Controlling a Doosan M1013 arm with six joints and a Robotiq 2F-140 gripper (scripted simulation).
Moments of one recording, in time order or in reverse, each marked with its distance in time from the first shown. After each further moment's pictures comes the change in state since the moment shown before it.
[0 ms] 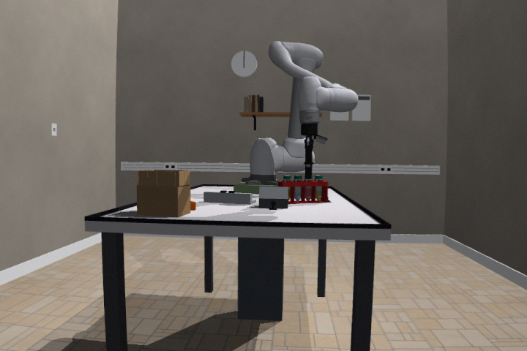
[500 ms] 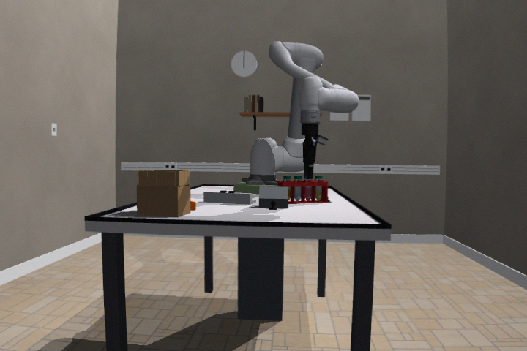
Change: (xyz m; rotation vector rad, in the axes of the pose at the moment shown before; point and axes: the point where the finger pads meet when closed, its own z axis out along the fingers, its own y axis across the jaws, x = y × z) arm 0.000 0.000 0.000 -0.007 -0.018 -0.412
